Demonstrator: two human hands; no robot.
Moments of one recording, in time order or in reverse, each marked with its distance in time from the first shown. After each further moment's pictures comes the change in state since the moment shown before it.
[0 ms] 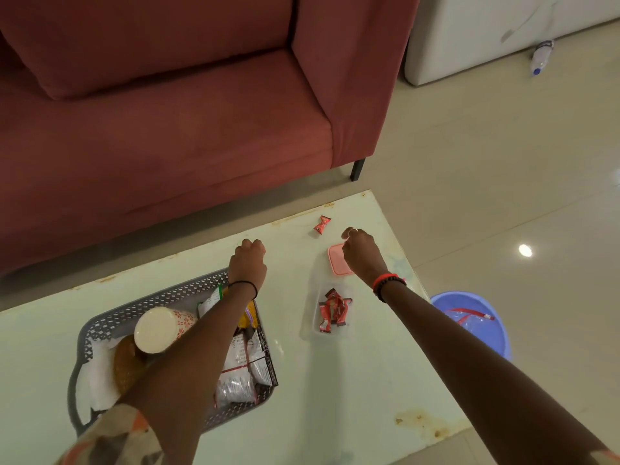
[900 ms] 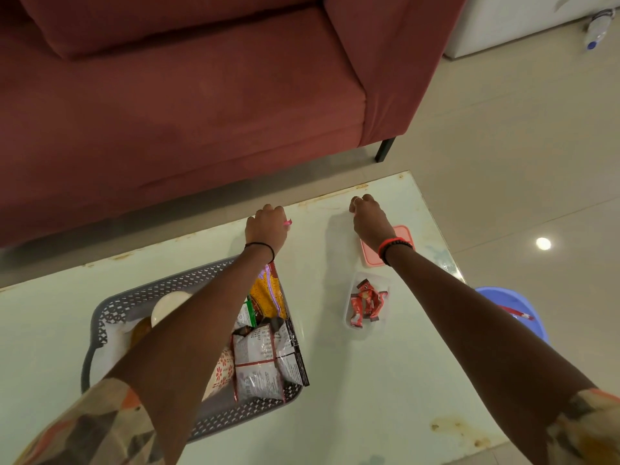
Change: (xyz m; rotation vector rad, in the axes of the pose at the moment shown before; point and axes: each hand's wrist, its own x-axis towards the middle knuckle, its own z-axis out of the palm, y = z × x) left_hand 0.055 -0.022 -0.002 0.078 0.012 0.075; right_hand 0.064 -0.022 0.052 -0.174 0.001 -0.170
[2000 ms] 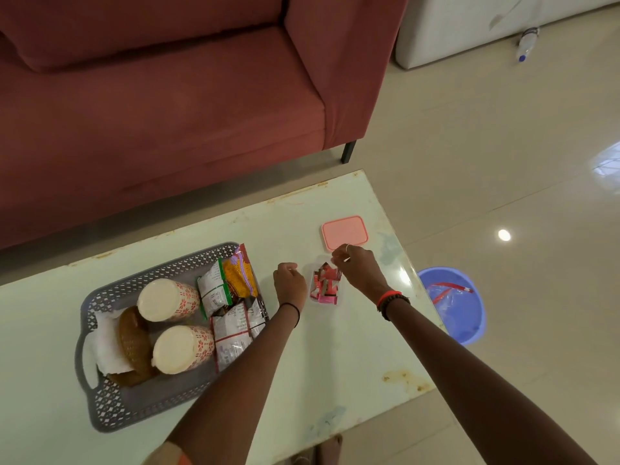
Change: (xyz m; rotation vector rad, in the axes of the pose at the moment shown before) left_hand -0.136 0.099 0.051 -0.908 -0.005 -0.518; right_hand -0.146 0.017 -0.037 0.352 -0.109 0.233
